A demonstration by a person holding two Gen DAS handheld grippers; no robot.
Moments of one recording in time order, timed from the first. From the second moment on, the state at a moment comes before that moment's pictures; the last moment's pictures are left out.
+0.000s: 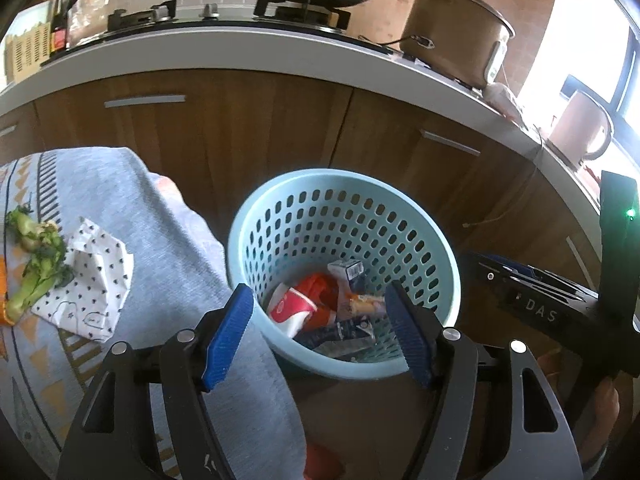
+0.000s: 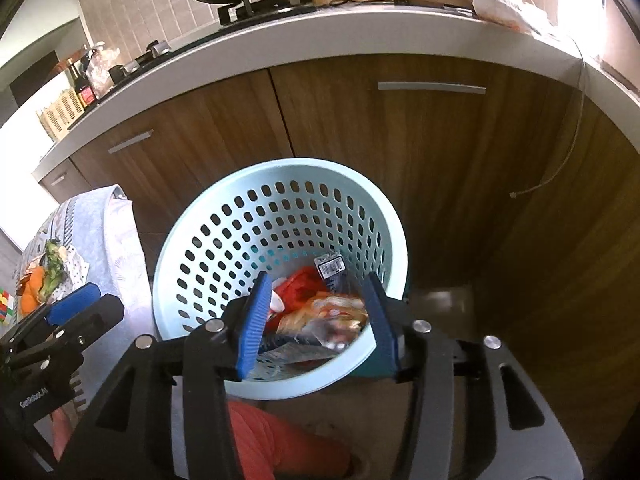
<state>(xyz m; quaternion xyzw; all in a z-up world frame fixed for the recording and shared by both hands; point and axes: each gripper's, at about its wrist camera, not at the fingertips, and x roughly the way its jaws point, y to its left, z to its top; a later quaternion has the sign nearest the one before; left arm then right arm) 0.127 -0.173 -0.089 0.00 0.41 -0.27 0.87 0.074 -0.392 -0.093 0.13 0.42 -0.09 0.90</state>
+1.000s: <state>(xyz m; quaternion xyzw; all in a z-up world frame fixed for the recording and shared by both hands) 0.108 0.059 -0.044 -0.15 0.36 -0.05 0.92 0.095 -0.246 -0.049 0.05 0.37 0.05 0.93</state>
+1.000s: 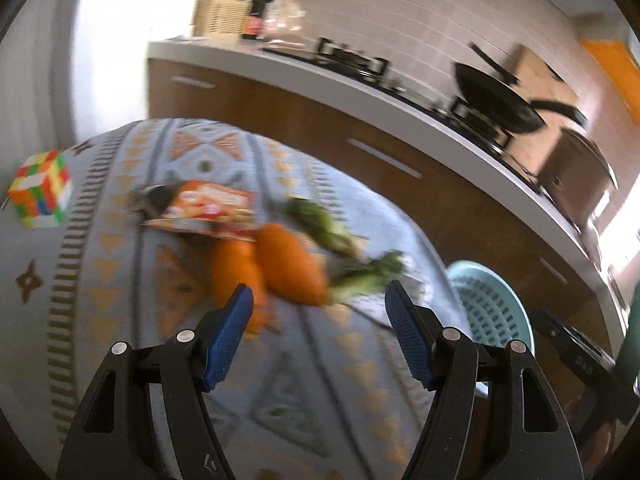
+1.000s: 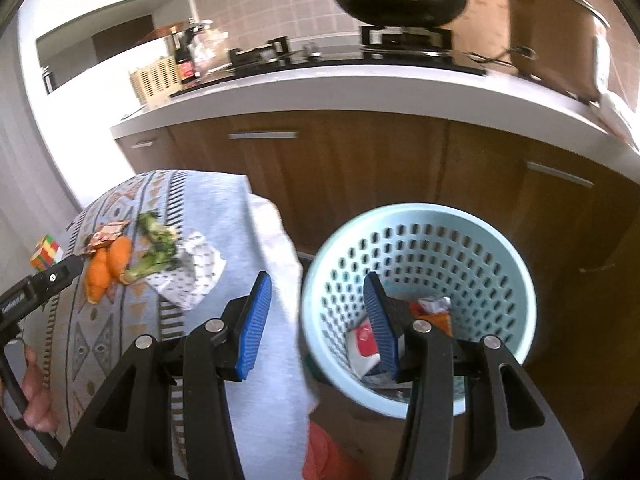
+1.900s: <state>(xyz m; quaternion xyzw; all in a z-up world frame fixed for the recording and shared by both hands) 0.145 0.095 -0.094 -0.16 0.41 -0.02 0.90 0.148 -0.153 -0.080 -0.01 0.39 0.14 0.91</state>
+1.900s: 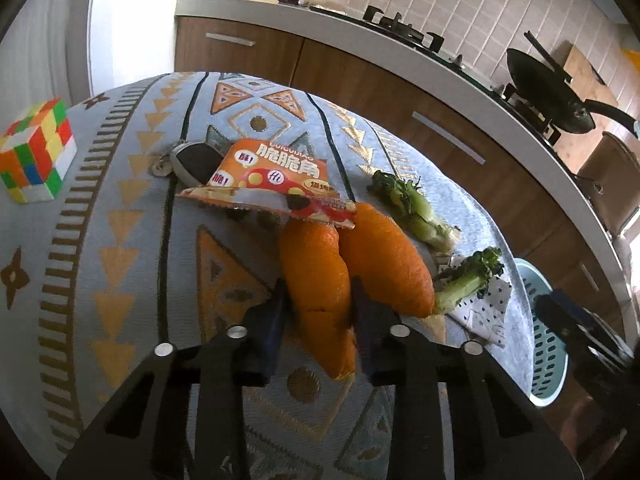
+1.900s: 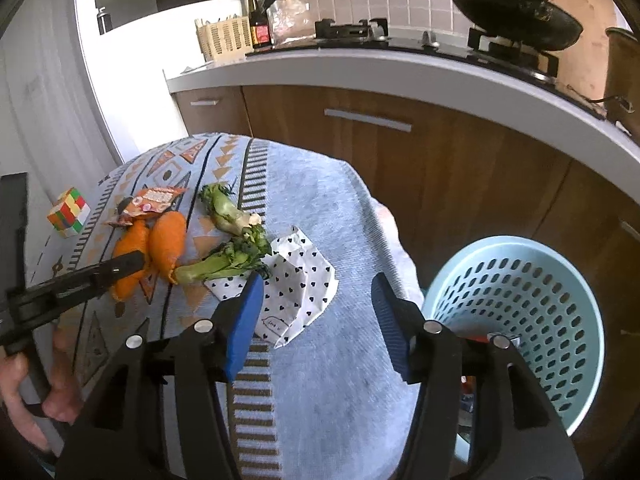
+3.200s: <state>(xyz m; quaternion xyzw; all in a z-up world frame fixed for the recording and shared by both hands) 0.096 0.108 -0.091 -0.17 0.38 -0.01 0.91 0.112 -0.154 -0.034 -0.09 0.28 0.08 0.95</state>
